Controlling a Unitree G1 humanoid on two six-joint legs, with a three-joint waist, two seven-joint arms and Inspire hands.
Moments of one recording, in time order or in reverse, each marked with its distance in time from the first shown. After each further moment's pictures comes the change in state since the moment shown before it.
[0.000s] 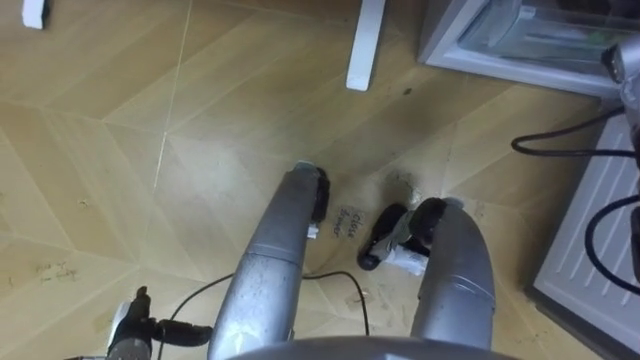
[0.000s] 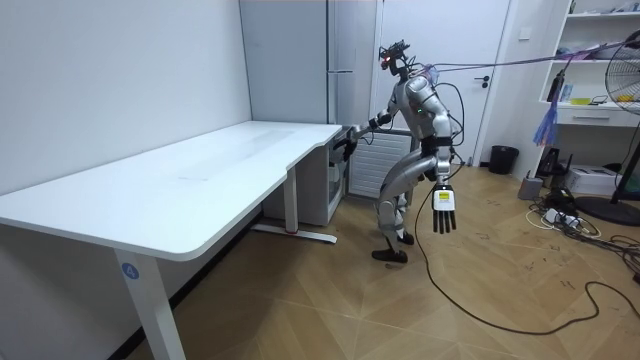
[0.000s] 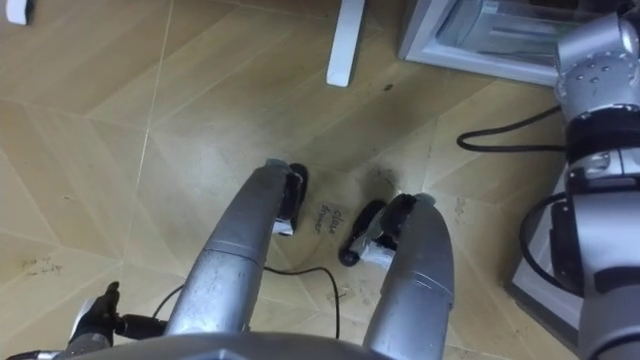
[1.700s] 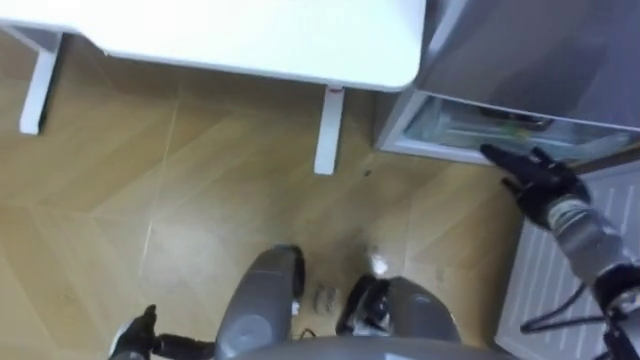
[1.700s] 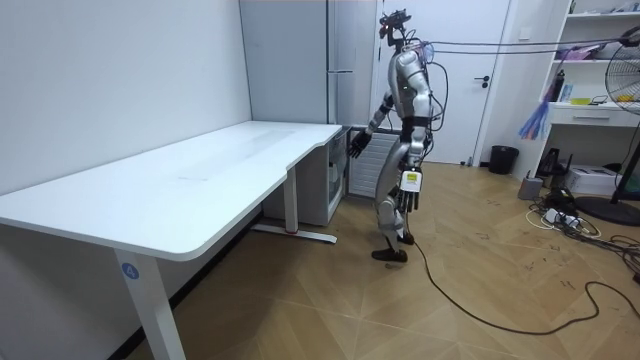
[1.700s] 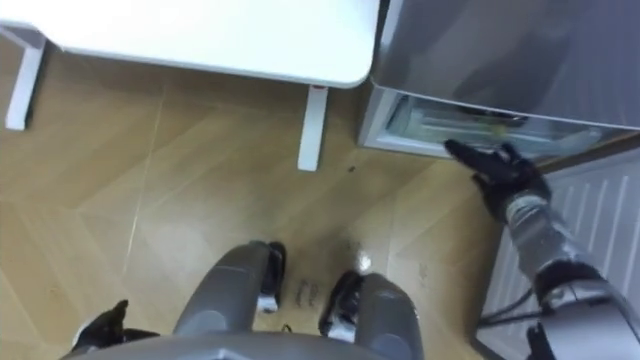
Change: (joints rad) left arm 0.001 0.015 -0.025 0.050 -0.087 -0.002 -0.135; right arm 0.484 0.116 0.171 0.243 -0.292 0.045 0.913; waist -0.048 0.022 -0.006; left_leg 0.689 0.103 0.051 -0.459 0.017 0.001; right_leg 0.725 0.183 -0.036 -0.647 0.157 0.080
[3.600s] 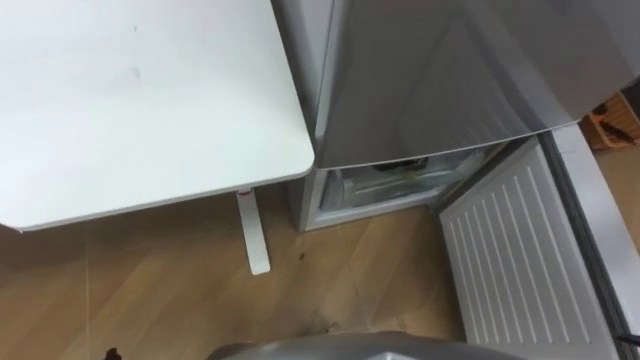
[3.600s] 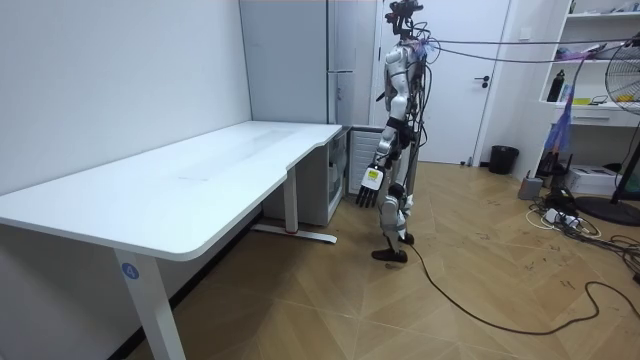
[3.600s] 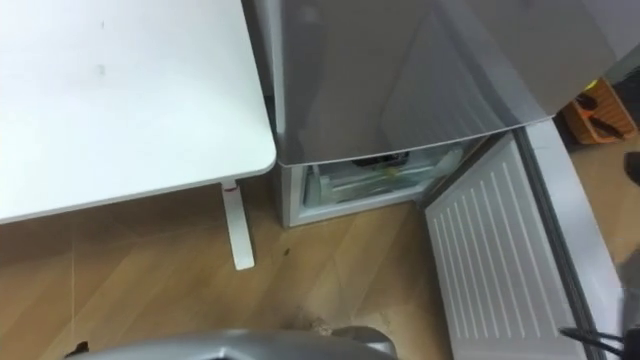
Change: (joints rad) left arm 0.109 -0.095 0.472 -0.010 0.348 0.060 0.008; right arm 0.280 -0.148 -0.667 -0.480 -0.682 0.050 -0.613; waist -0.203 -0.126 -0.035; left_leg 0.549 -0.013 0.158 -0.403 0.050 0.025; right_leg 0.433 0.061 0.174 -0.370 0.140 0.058
